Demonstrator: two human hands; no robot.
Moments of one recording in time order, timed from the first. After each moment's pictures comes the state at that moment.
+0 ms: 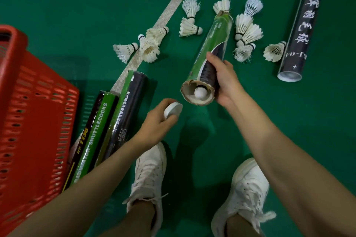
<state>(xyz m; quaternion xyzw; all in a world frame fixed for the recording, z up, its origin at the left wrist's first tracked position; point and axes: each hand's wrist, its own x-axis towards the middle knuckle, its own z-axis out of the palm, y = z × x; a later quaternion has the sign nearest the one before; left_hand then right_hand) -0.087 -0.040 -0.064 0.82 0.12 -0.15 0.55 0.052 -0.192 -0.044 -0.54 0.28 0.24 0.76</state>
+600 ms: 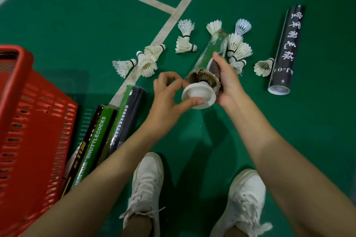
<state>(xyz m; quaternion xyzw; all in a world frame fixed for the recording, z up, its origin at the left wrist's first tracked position) -0.030 -0.063 -0.005 0.85 0.03 0.04 0.52 0.069 -0.196 -0.011 -0.46 0.26 0.27 0.81</state>
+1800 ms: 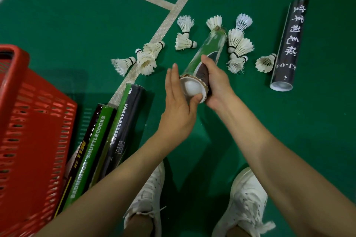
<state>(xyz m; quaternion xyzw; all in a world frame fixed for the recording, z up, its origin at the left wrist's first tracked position) -0.039 -0.095 -0.019 0.84 0.08 0.01 0.54 0.063 -0.176 -0.031 -0.45 0.27 0.23 0.82</state>
